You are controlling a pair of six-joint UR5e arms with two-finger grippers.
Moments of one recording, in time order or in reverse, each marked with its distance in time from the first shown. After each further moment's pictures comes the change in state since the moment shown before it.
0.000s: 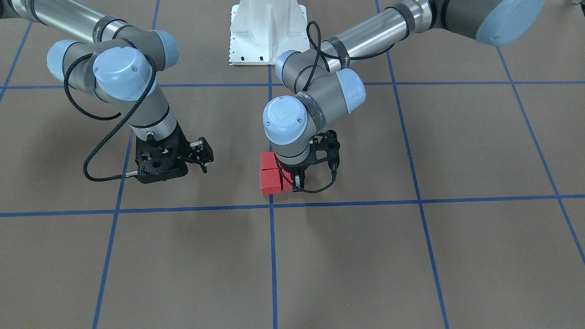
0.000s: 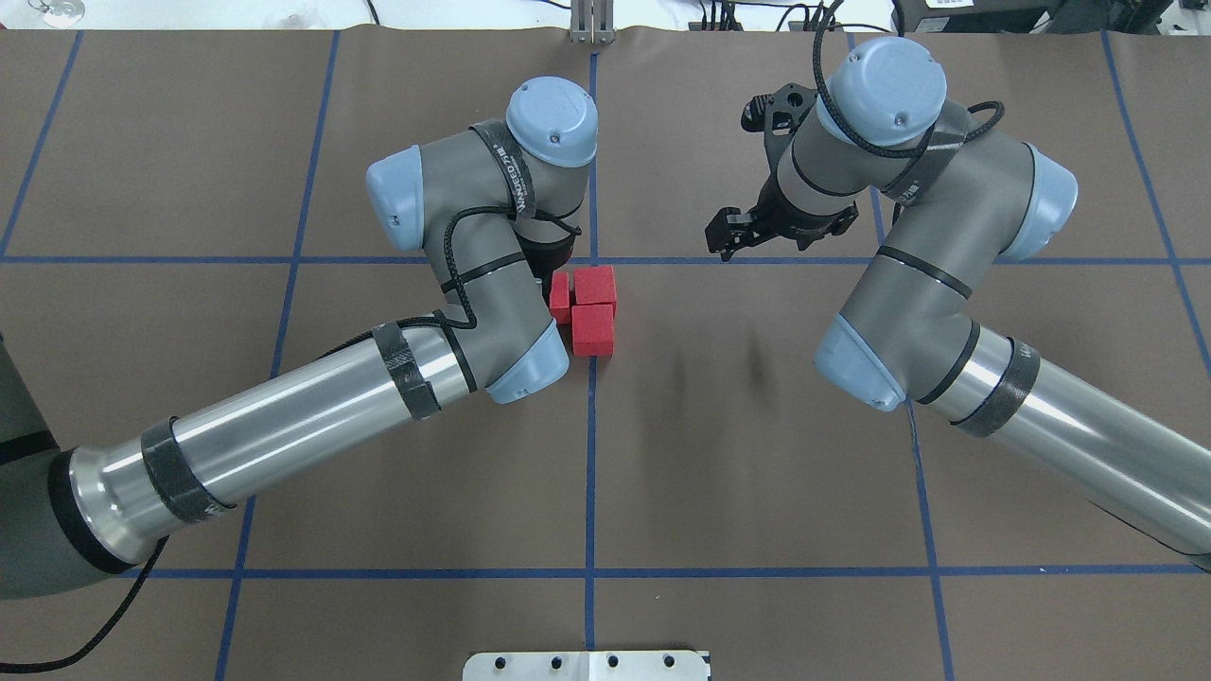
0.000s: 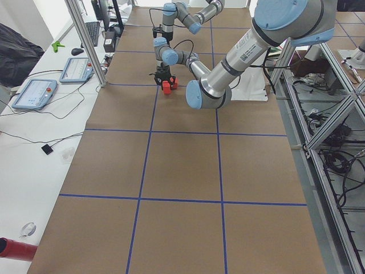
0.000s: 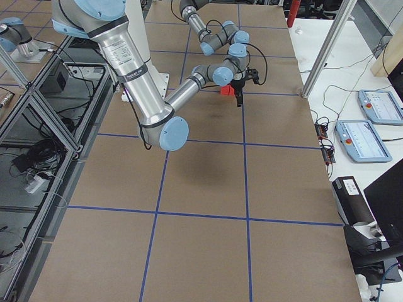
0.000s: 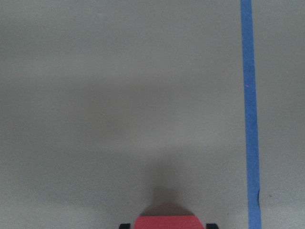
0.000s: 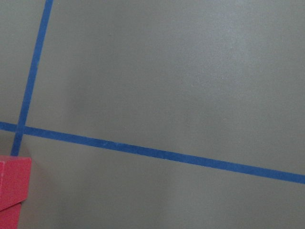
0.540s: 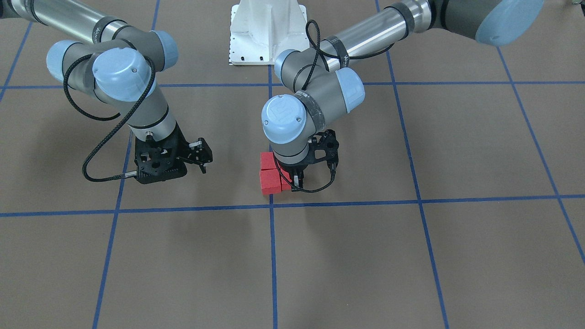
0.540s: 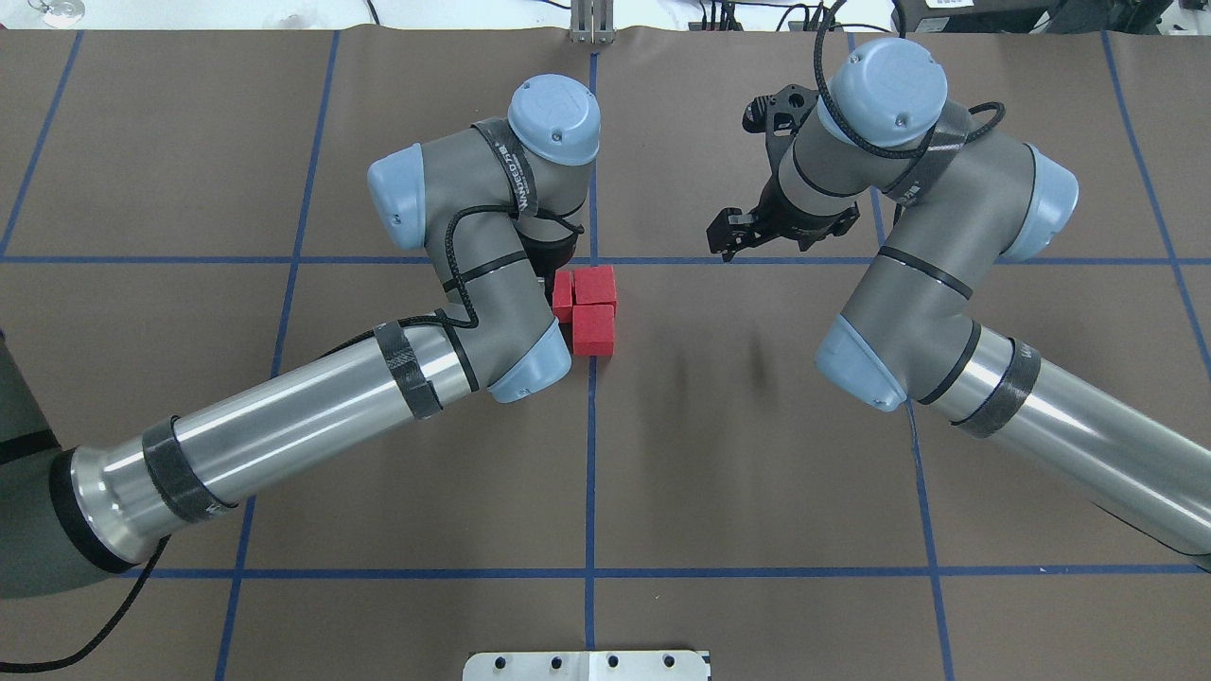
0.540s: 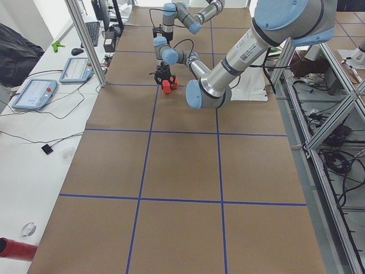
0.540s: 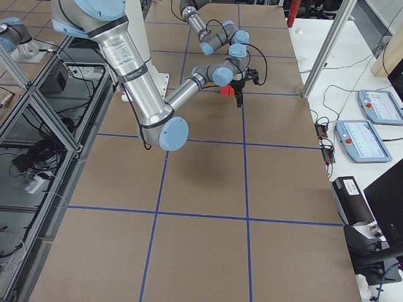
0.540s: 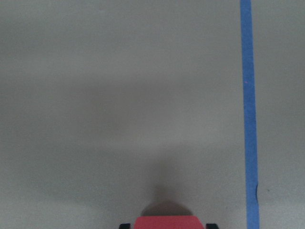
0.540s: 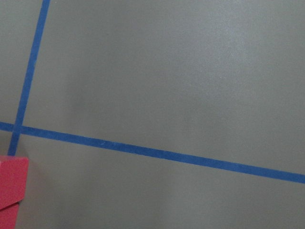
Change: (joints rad) left arm 0.000 -0.004 -0.001 -0.001 -0.001 -0.005; right arm 0.000 -0.002 -0.001 0.000 0.000 0.000
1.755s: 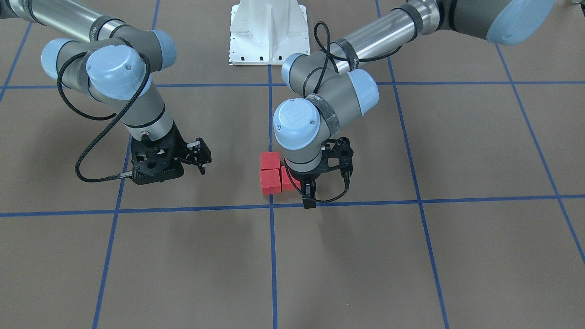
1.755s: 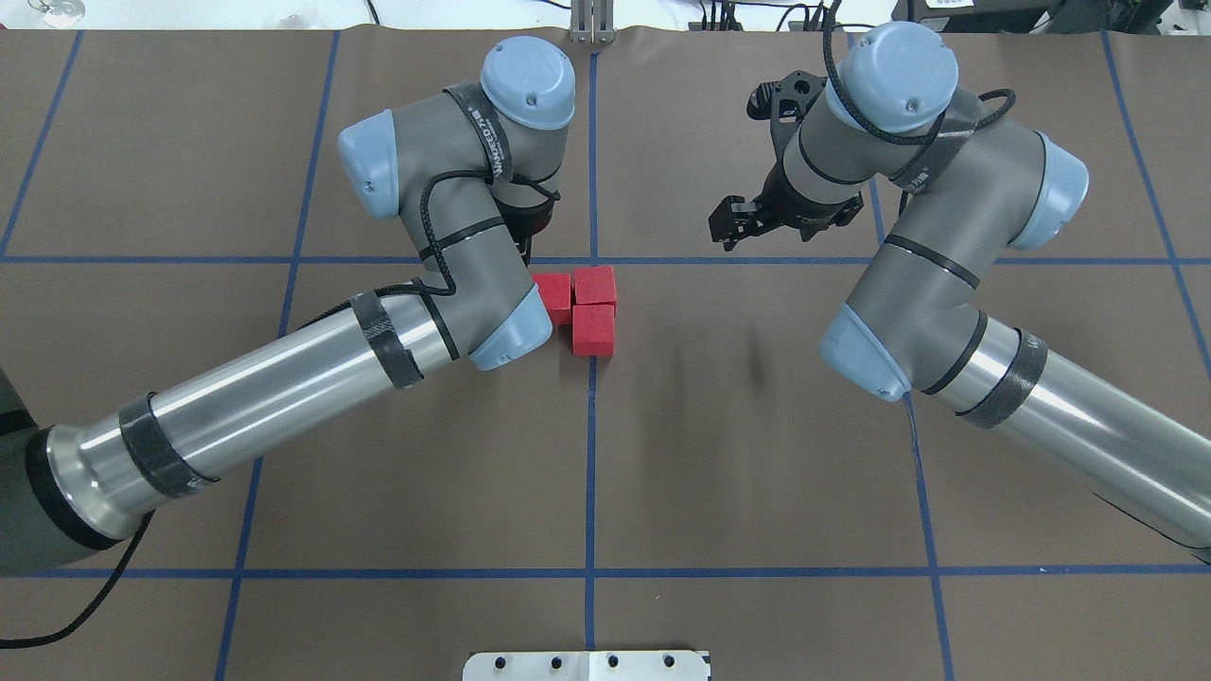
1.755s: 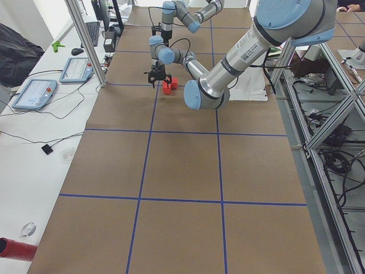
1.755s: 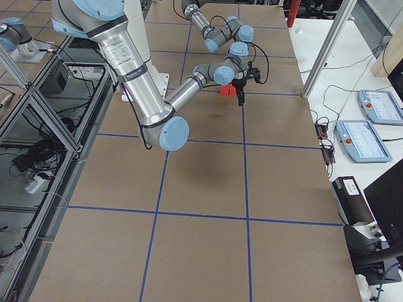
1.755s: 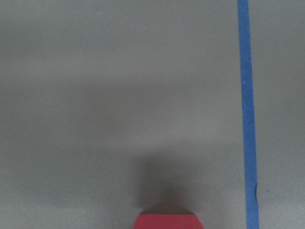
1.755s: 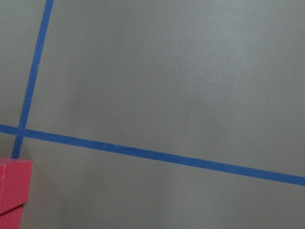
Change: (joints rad) left arm -0.058 0.016 -0.026 0.013 0.038 0.116; right arm 0.019 0.005 0.013 0.000 0.010 0.003
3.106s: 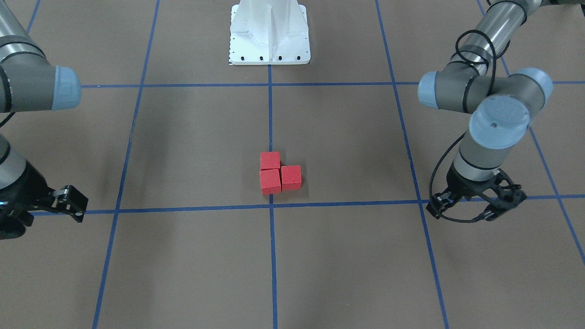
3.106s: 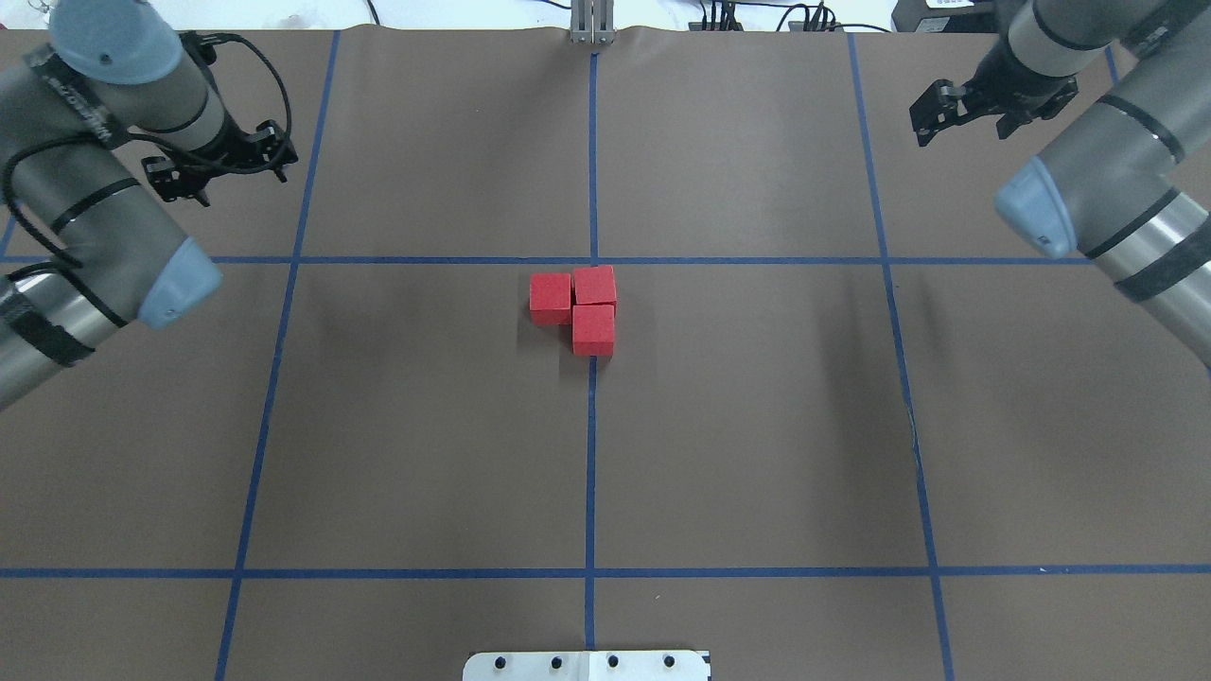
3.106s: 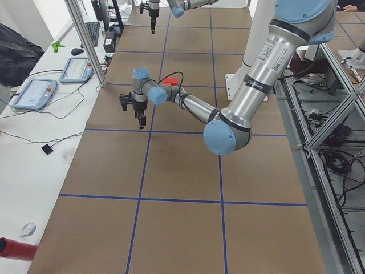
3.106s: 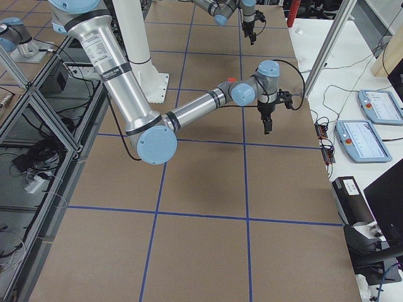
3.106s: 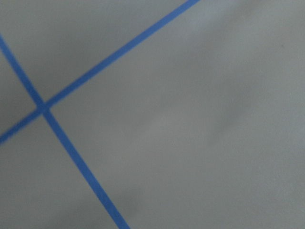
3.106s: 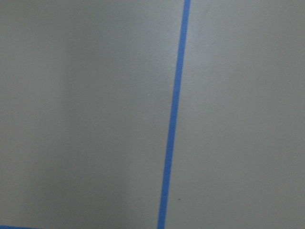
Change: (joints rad) left arm -0.306 0.552 -0.319 -0.239 -0.024 1.377; right arm 0.348 -0.118 -0.110 -0.009 0.112 -0.279
